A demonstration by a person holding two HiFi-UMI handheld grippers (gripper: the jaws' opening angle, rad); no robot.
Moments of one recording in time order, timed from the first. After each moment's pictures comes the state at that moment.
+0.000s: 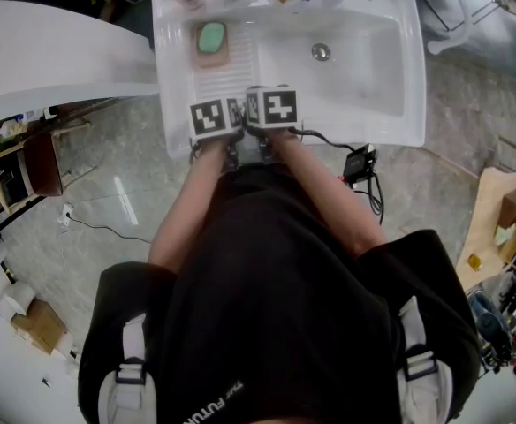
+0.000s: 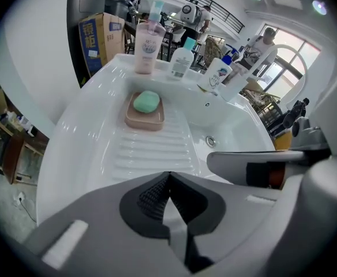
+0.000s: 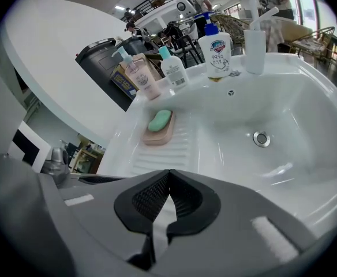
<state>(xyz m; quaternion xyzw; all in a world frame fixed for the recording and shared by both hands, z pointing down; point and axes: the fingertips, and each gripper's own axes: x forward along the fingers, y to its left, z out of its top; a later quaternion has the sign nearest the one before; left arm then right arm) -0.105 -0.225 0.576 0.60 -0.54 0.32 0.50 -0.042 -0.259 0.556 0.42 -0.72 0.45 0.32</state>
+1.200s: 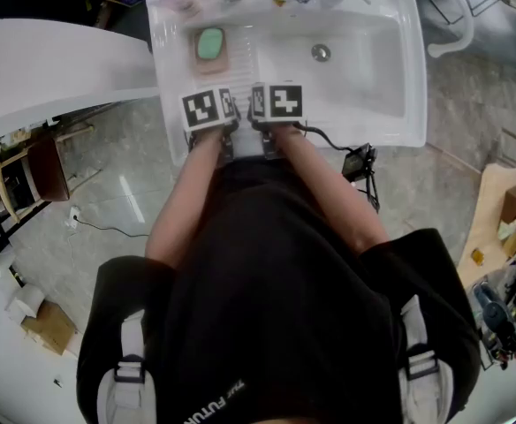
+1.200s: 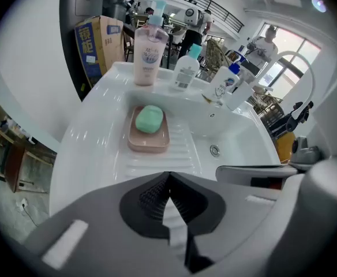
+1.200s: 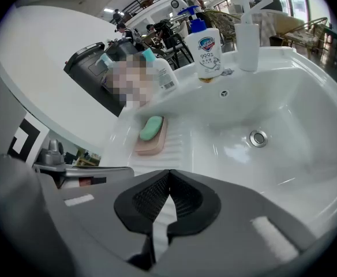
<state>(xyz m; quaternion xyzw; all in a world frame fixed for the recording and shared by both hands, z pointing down) -0.121 -0.268 0.571 0.60 -0.54 0.32 0.50 -0.034 -0.286 0.561 0.43 -0.70 0.48 0.32</state>
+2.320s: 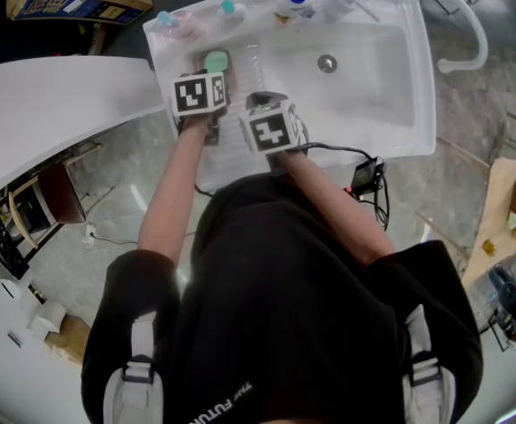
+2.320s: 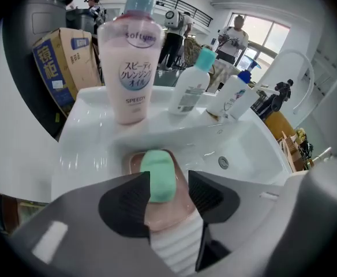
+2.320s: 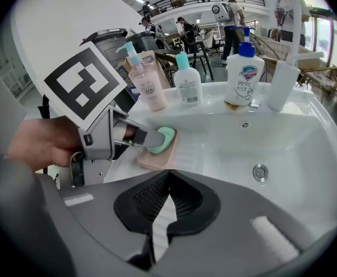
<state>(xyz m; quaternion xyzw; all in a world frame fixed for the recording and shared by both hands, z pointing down) -0.151 -0.392 0.583 0.68 -0.48 0.35 0.42 -0.076 -0.326 0.542 0.41 -0.74 0.38 0.37</state>
